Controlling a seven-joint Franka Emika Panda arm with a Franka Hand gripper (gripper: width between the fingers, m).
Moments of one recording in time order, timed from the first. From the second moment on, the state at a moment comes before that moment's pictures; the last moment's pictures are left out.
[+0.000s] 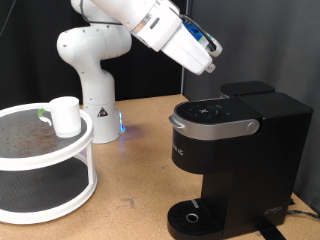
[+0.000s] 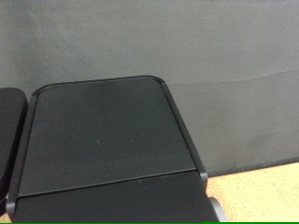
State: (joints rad) arm 0.38 -0.24 -0.36 -2.29 0.95 2.11 -1.03
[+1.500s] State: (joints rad) arm 0.25 -0.48 -0.54 -2.45 0.74 1.82 -1.16
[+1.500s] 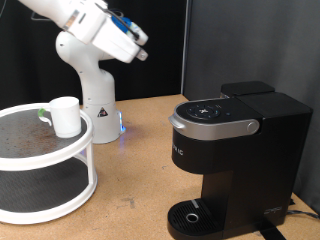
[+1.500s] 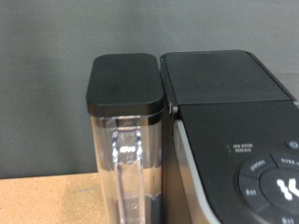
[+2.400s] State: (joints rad) arm 0.16 -0.54 -0.69 -2.43 0.61 1.57 -1.23
